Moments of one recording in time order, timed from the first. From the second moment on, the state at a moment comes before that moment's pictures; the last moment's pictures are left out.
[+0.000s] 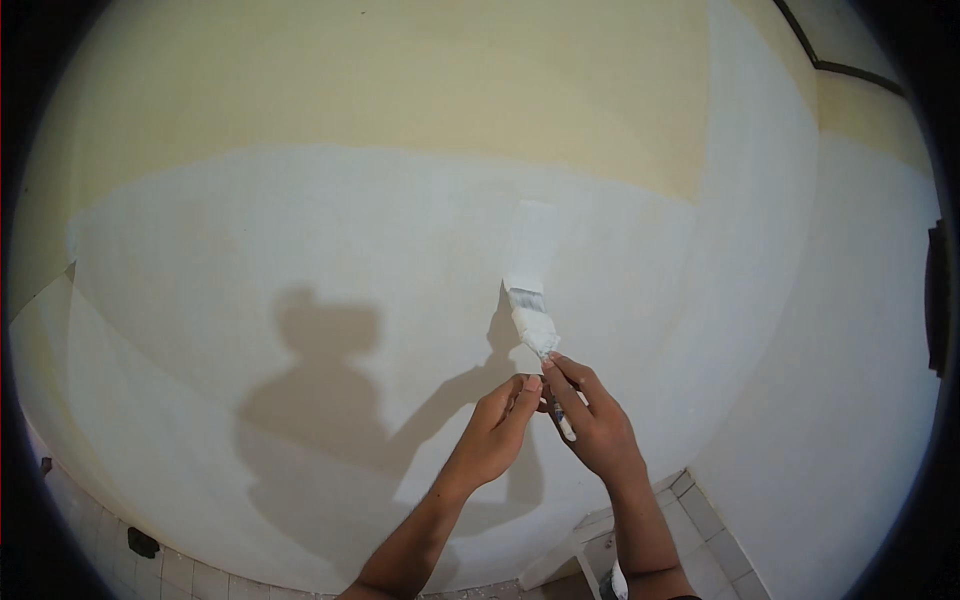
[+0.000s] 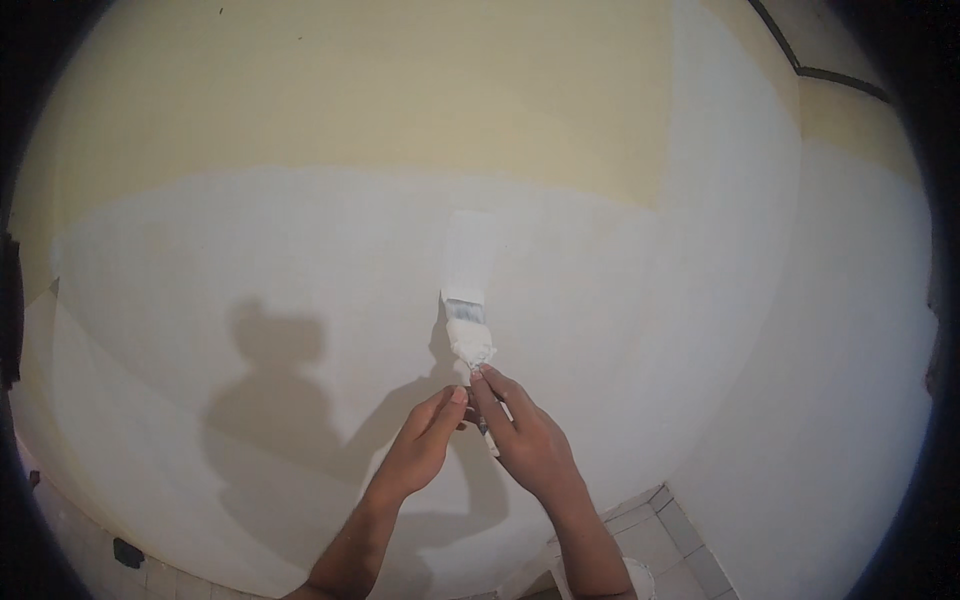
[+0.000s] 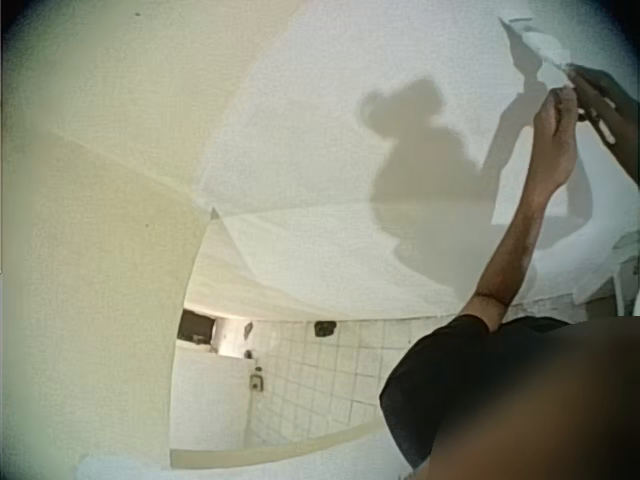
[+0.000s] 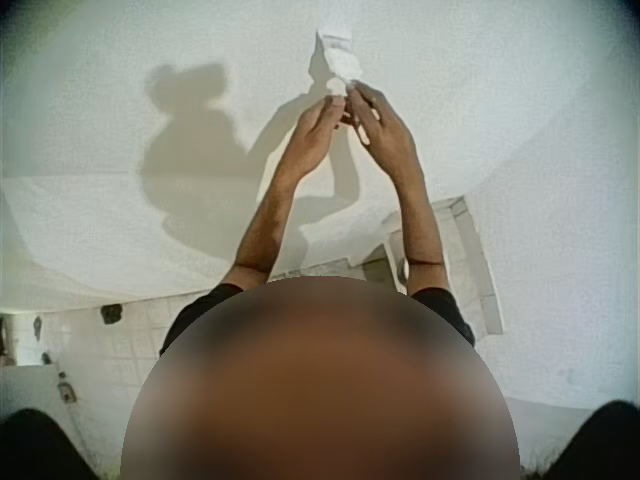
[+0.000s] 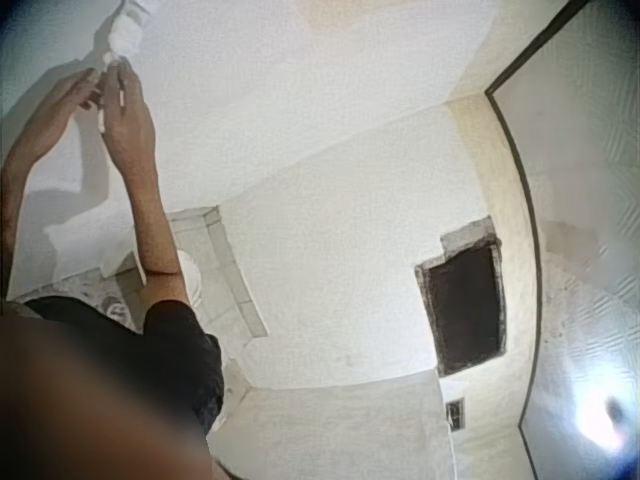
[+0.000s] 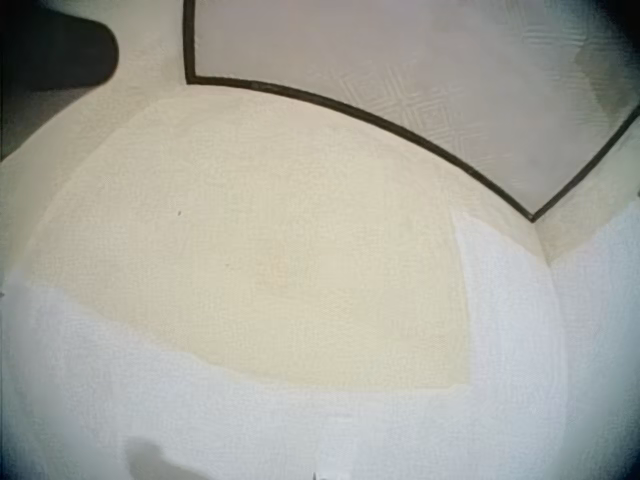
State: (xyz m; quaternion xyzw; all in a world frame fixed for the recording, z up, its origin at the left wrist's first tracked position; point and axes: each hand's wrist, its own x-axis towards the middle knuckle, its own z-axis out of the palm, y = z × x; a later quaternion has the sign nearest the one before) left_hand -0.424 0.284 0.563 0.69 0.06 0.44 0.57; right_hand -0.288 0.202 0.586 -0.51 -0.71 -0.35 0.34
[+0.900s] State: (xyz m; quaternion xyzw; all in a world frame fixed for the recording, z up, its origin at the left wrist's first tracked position) left_hand -0.460 0.268 0.597 0.74 0.00 0.33 0.58; right_hand -0.301 0.182 0.634 -0.49 -0.77 -0.23 0.34
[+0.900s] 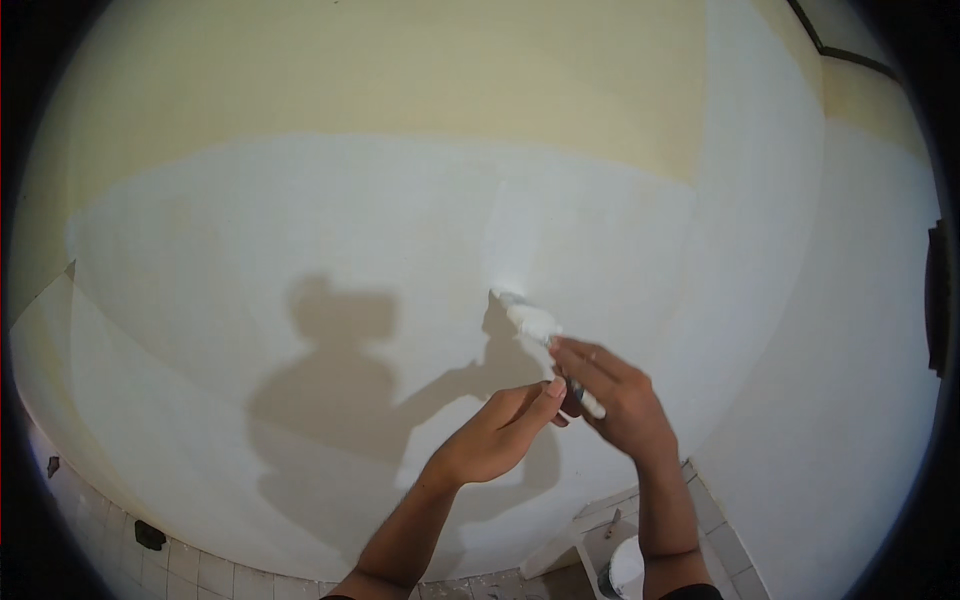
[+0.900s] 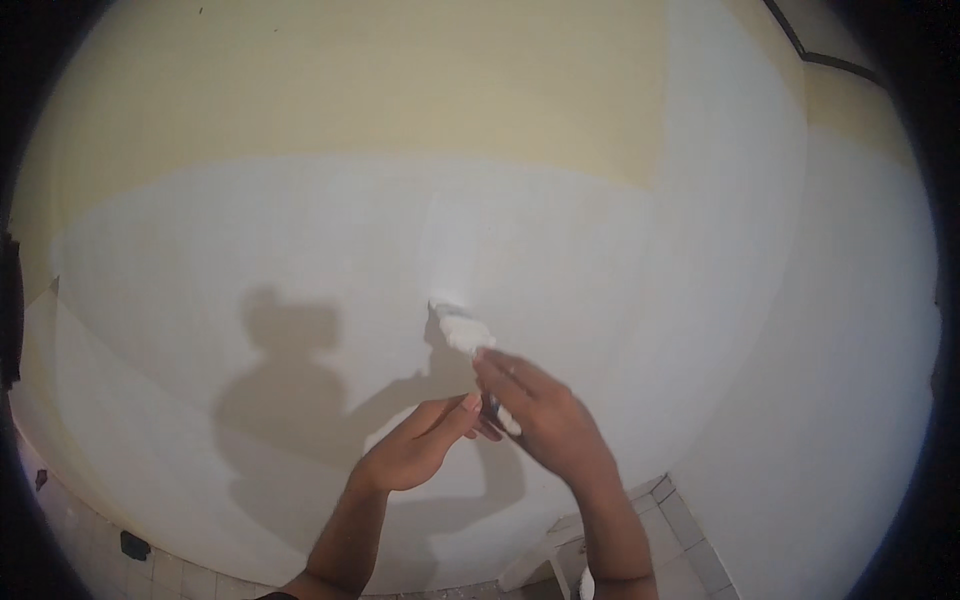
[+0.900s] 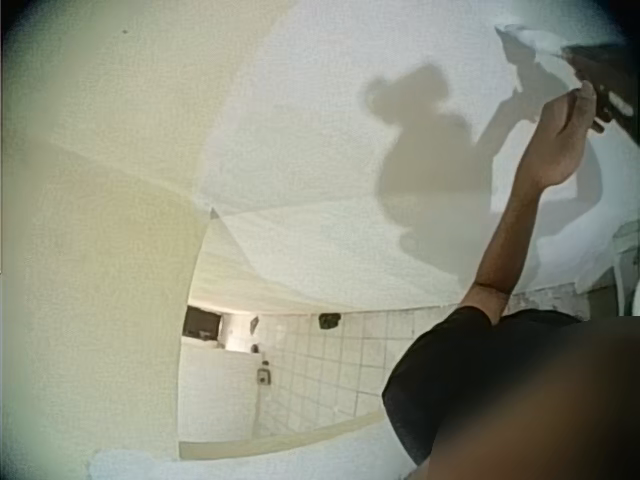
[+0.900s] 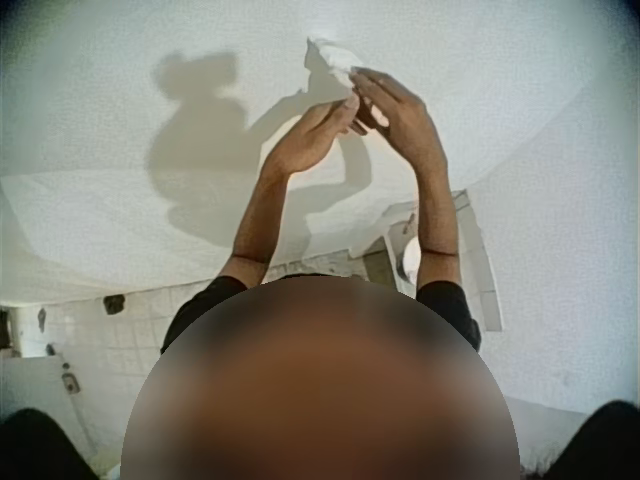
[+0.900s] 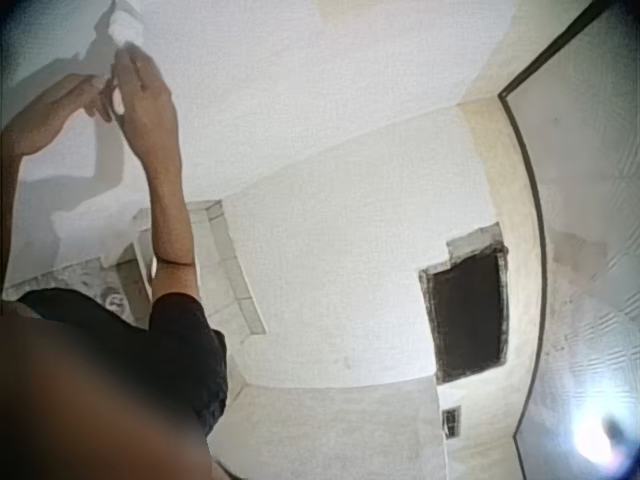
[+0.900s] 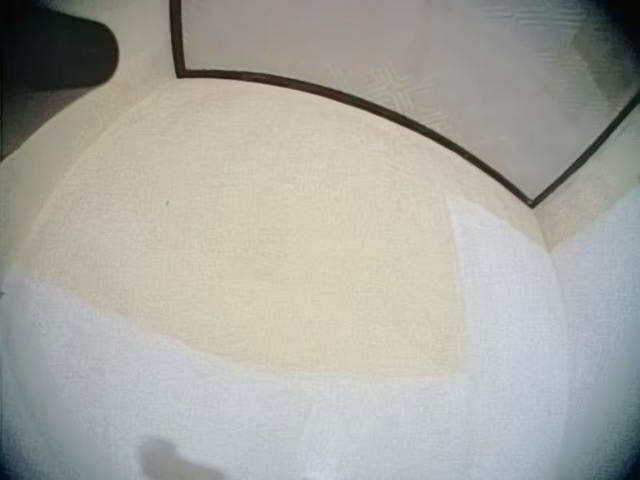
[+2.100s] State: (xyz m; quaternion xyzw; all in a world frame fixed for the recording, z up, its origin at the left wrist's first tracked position) left_hand -0.399 0.277 0.614 0.76 0.03 0.38 0.53; right_hand -0.237 0.208 0.712 -0.44 -0.67 -0.41 0.44
